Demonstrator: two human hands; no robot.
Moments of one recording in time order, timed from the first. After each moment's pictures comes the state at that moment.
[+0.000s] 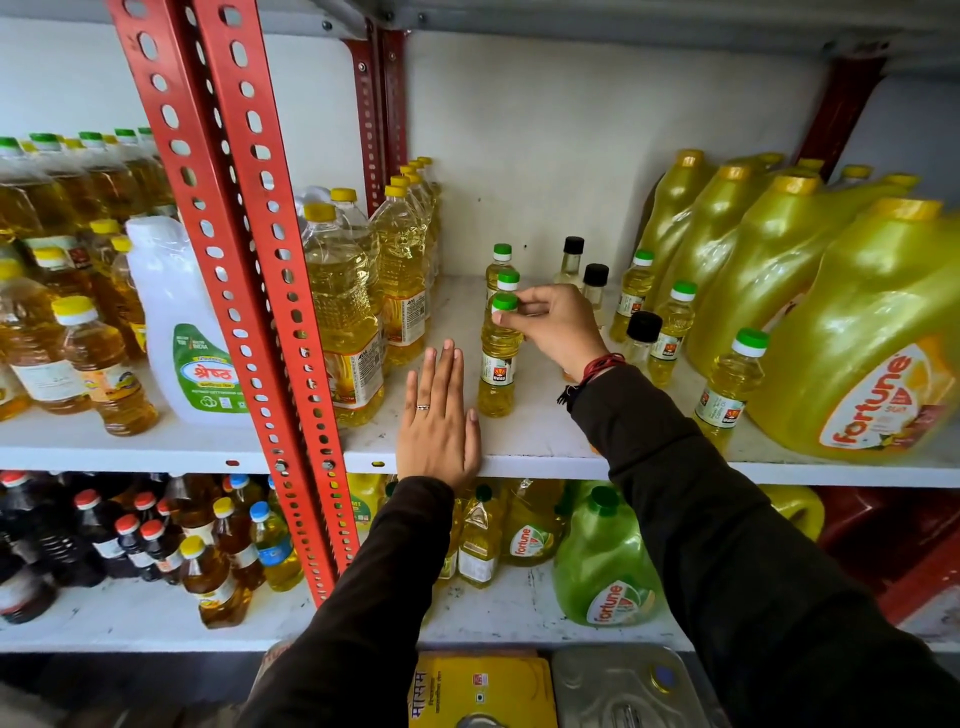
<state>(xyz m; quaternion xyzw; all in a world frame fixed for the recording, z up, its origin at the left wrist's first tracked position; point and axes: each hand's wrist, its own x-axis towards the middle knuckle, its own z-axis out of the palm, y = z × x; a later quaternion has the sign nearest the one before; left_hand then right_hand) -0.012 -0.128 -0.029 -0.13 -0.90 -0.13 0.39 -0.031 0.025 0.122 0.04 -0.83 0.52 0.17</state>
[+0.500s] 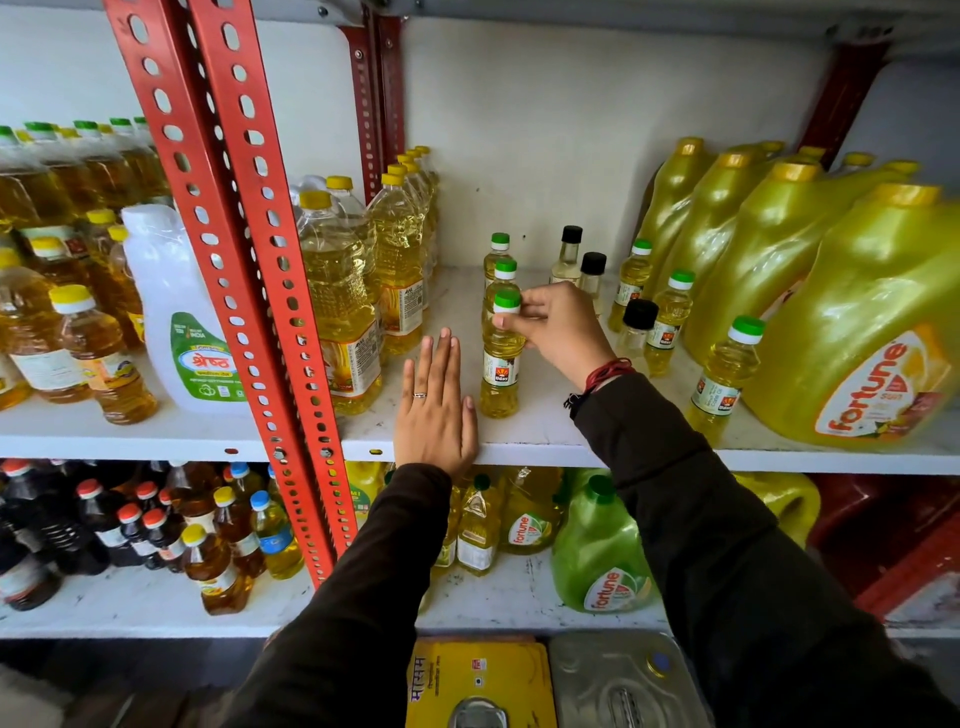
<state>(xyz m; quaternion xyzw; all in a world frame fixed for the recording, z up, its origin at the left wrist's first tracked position) -0.011 -0.128 -0.028 -0.13 -0.90 -0.13 0.39 -0.007 0.030 0.119 0.08 -0.86 0.49 0.15</state>
